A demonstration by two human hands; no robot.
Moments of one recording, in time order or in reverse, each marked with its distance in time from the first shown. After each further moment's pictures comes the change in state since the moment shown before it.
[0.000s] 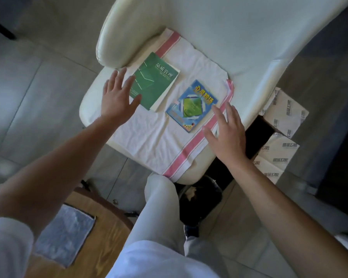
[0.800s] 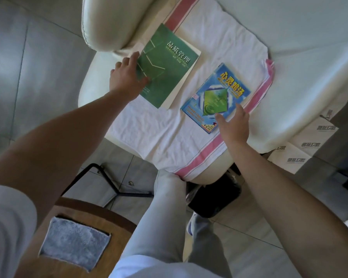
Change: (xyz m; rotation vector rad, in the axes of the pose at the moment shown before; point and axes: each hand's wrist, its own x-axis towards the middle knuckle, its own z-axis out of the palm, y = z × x) left_hand 0.129 -0.056 0.084 -0.021 -0.351 -0.227; right_hand 0.102 0.019 0.137 0.263 -0.297 0.713
